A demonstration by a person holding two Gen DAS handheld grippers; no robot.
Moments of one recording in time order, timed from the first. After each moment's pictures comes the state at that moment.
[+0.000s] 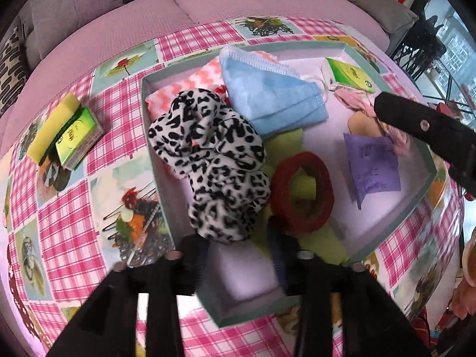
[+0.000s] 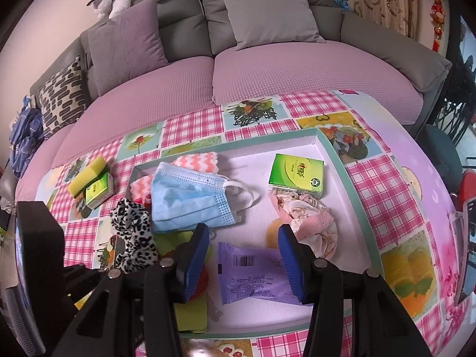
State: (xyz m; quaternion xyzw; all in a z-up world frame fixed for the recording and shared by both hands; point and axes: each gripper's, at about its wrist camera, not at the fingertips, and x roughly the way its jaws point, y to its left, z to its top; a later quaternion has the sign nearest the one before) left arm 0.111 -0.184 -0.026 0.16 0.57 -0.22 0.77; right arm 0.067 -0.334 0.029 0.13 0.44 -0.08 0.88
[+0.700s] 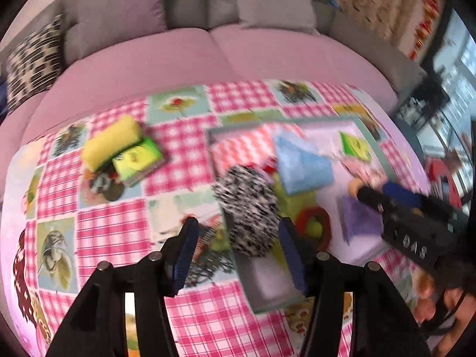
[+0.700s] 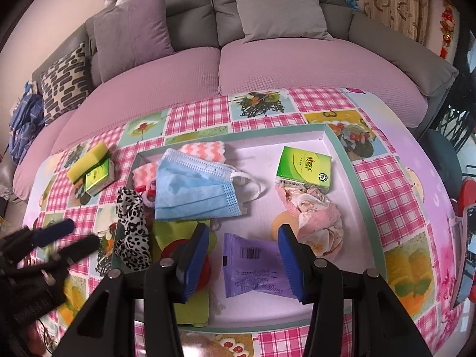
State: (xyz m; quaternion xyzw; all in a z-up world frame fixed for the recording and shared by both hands) left arm 0.120 -0.126 0.047 0.07 0.50 -0.18 0.84; right arm 0.070 -0.324 0.025 0.11 0.46 -0.07 0.88
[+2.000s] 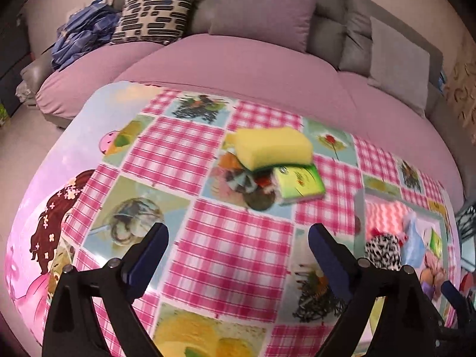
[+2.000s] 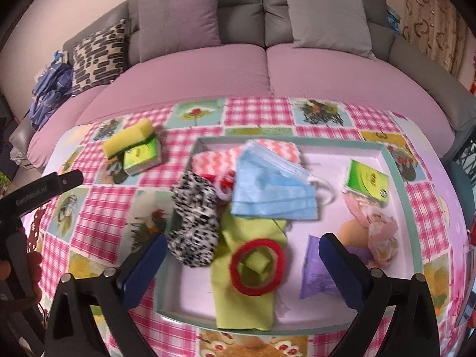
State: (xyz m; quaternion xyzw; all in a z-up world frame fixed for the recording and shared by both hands) left arm 0.155 0.018 0.038 -0.07 0.47 0.04 0.88; right arm 0.082 -0.249 0.030 0.06 0.46 0.00 0.89
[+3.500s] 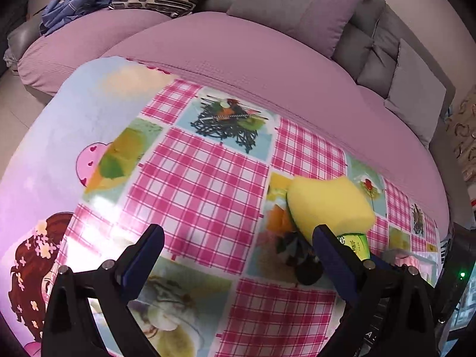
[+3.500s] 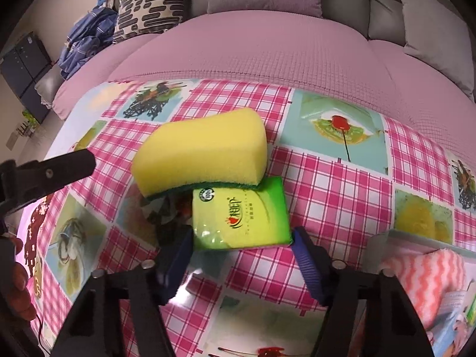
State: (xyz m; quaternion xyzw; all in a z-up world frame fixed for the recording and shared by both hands) left arm 0.255 0.108 0.003 -0.15 0.50 0.01 0.85; right arm 0.249 -0.091 -0.037 -0.01 0.51 0.14 0.85
